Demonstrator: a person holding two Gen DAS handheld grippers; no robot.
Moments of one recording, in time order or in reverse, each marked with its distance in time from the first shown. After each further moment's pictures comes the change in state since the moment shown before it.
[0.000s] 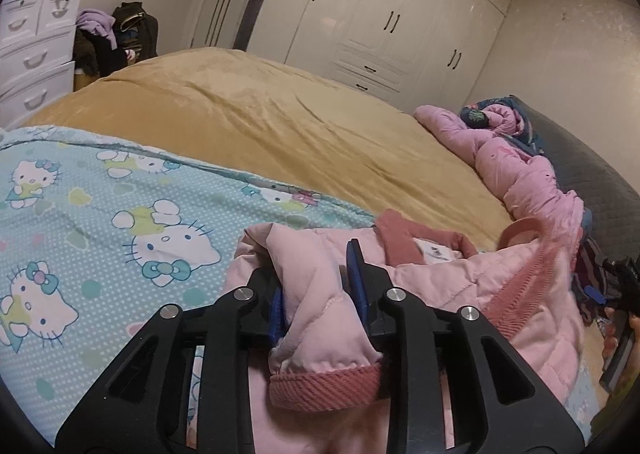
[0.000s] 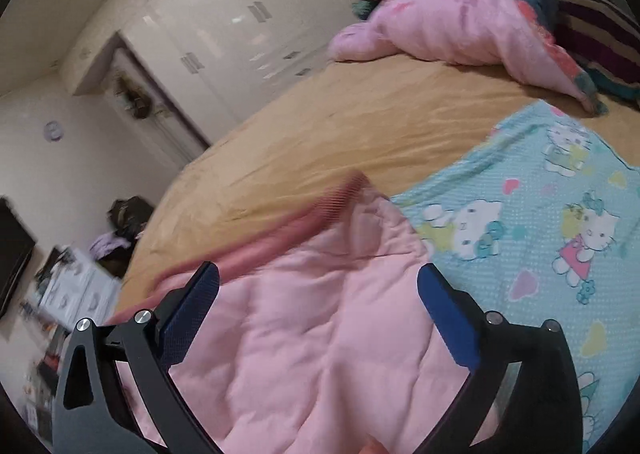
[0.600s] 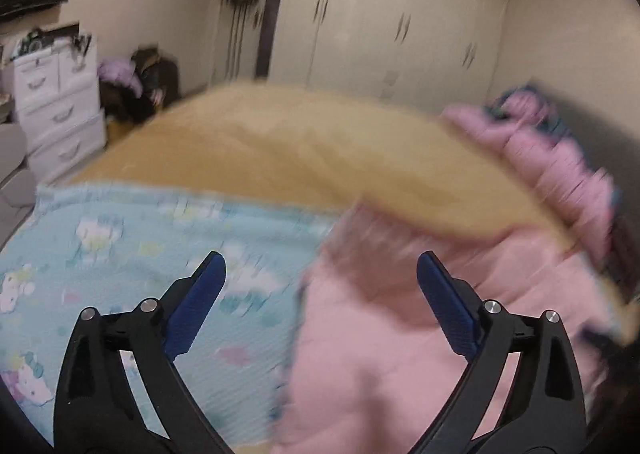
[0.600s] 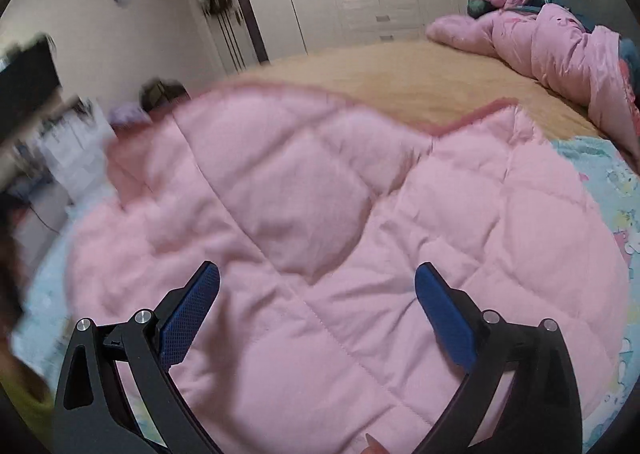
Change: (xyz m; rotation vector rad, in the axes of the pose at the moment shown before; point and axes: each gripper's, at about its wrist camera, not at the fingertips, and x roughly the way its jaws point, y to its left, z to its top) left arm -0.024 0.013 0.017 0.124 0.027 0.193; right arm 0.015 0.081 -0.113 -0.354 0.055 0.013
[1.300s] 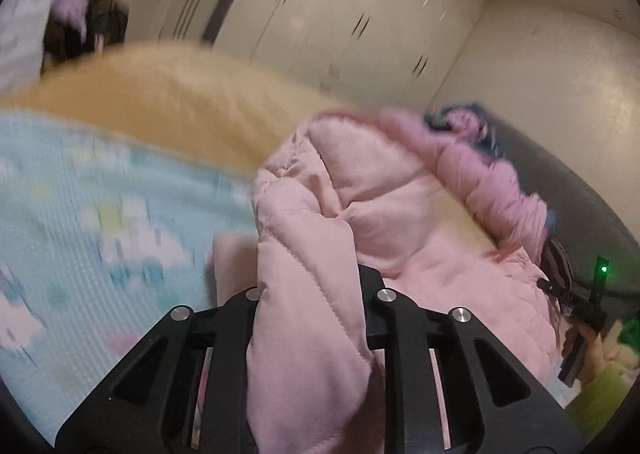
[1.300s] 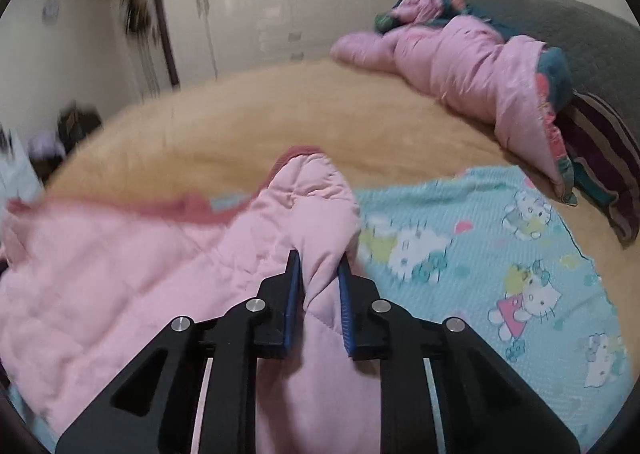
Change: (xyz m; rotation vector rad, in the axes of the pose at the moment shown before) left arm 0.027 -0.005 -0.008 -0.087 -0.111 -0.336; right arm 0.008 -0.130 0.070 0.084 -0.047 -0.284
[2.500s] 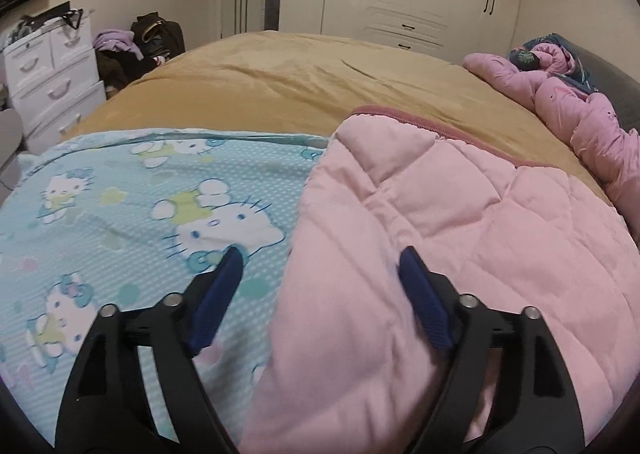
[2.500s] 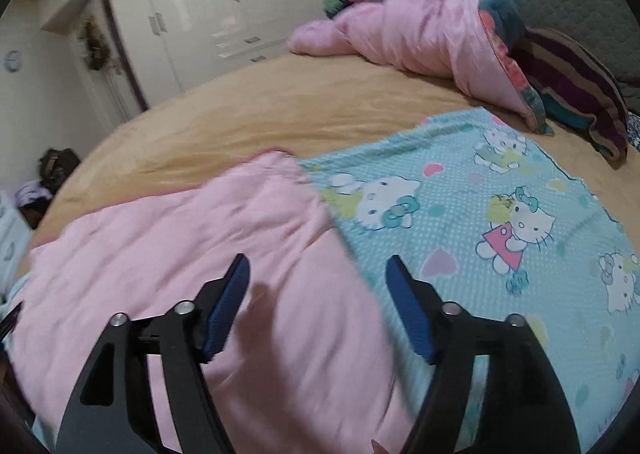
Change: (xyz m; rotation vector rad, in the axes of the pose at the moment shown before) left arm 0.046 0.012 -0.029 0.110 0.200 0.403; right arm -0.021 -0.015 -0.065 0.083 0.015 -0.034
